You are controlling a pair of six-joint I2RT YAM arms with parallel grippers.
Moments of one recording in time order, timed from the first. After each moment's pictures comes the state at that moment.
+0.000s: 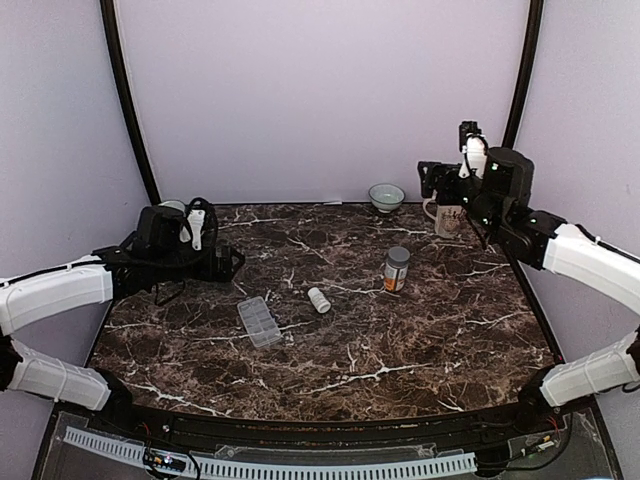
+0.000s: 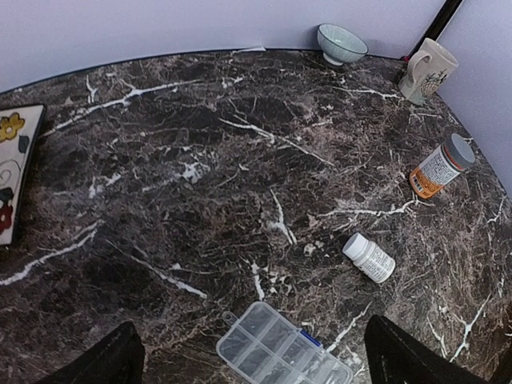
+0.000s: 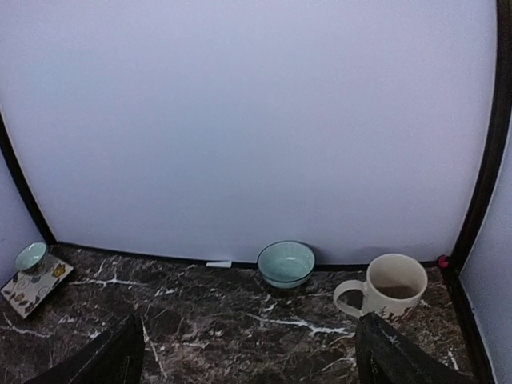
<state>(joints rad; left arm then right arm) -0.52 1.16 0.76 -0.15 0.00 -0.27 0.57 1.19 0.99 0.14 0.34 0.14</state>
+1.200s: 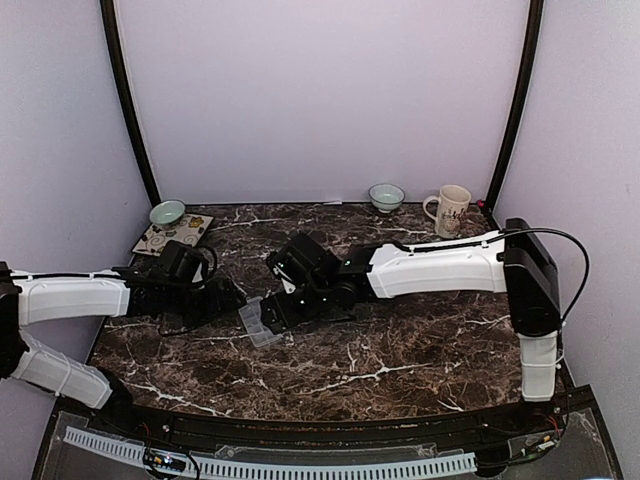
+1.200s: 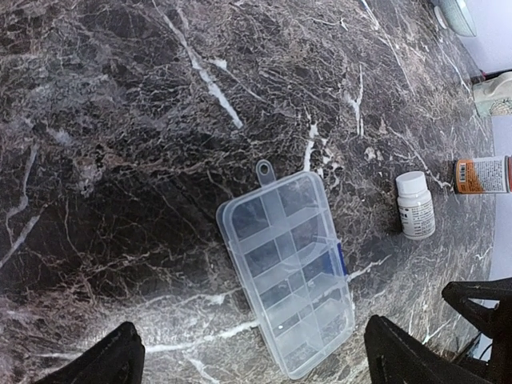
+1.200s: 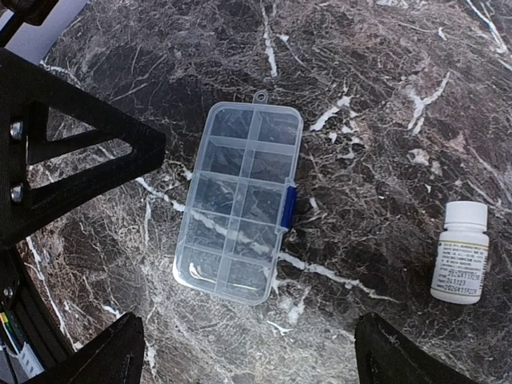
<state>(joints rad) -0.57 1.27 0.63 -0.26 0.06 -0.85 1.15 2.04 1.59 -0.44 0.07 0.48</state>
